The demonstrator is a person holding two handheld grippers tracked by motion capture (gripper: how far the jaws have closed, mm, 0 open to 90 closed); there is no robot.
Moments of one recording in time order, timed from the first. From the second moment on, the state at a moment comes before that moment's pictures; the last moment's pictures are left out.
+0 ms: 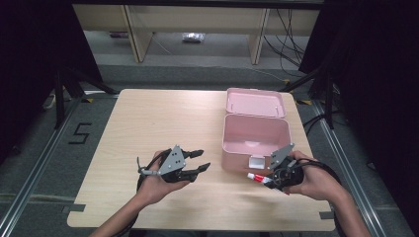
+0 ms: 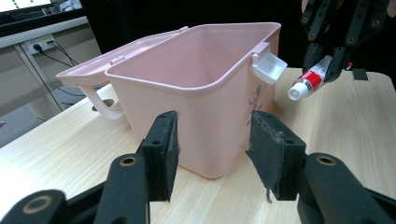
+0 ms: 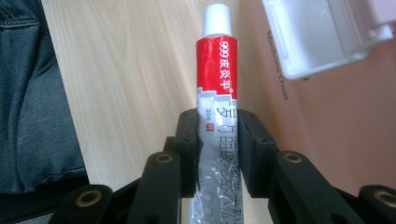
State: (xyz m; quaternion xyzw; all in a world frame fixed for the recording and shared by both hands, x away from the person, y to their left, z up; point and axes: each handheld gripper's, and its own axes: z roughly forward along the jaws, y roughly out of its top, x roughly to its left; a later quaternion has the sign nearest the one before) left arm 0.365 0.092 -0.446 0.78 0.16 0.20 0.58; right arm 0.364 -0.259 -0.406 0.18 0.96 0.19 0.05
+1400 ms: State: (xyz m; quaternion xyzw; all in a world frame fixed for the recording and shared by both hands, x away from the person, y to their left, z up) left arm 0.362 0.087 -0.448 0.78 0.15 0.20 0.58; right arm 0.377 -0.253 -0.364 0.14 0.97 0.20 0.07
